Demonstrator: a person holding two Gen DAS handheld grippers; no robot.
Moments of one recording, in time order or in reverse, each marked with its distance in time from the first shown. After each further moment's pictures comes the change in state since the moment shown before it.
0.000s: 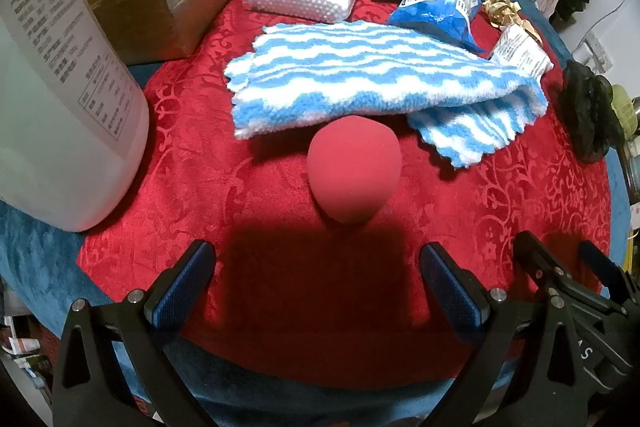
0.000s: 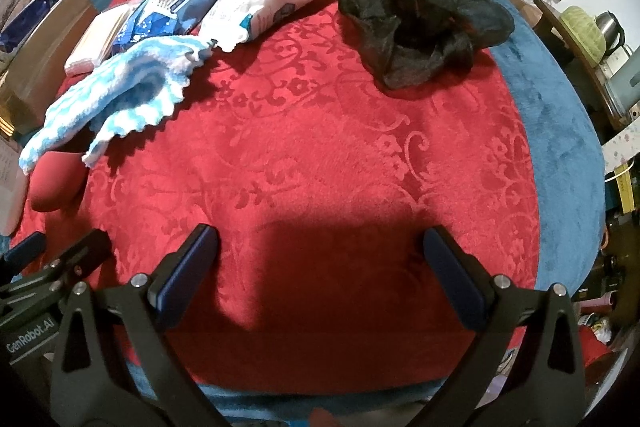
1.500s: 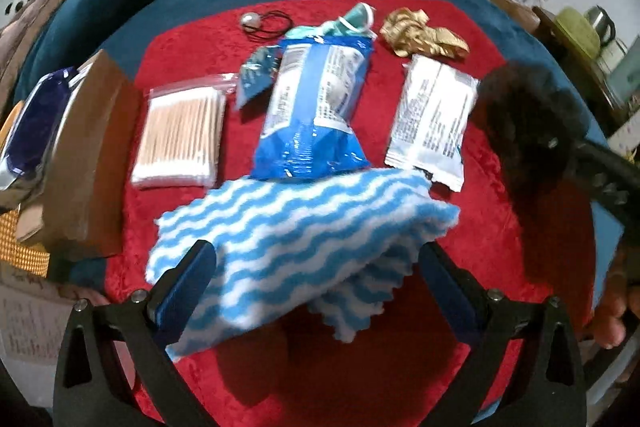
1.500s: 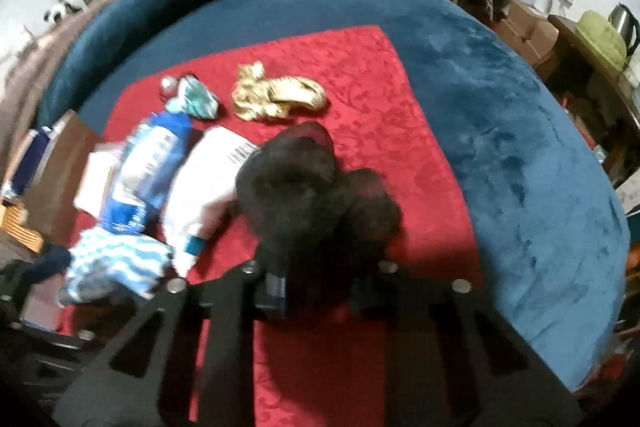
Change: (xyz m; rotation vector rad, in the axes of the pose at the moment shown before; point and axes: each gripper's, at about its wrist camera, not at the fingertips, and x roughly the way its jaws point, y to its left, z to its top) left arm -0.004 -0.079 0.080 0.366 -0.048 -0.020; right arm -0.012 -0.064 0.091 0.084 -0.178 0.172
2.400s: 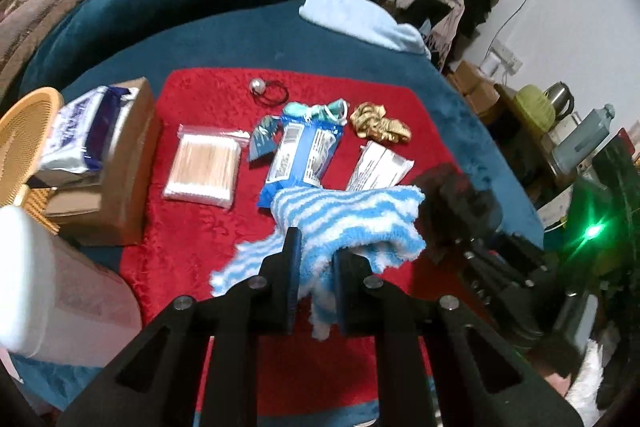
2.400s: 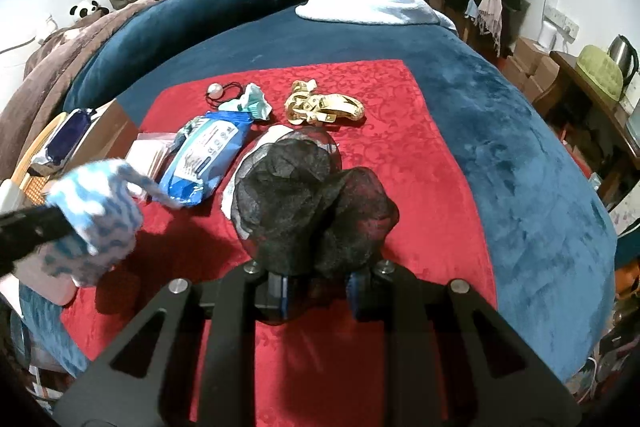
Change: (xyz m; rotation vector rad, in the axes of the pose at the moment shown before) left arm -0.106 0.032 -0.012 -0.159 -0.198 -0.185; right arm -0.034 0.036 -0.024 -0.083 -0.103 -0.004
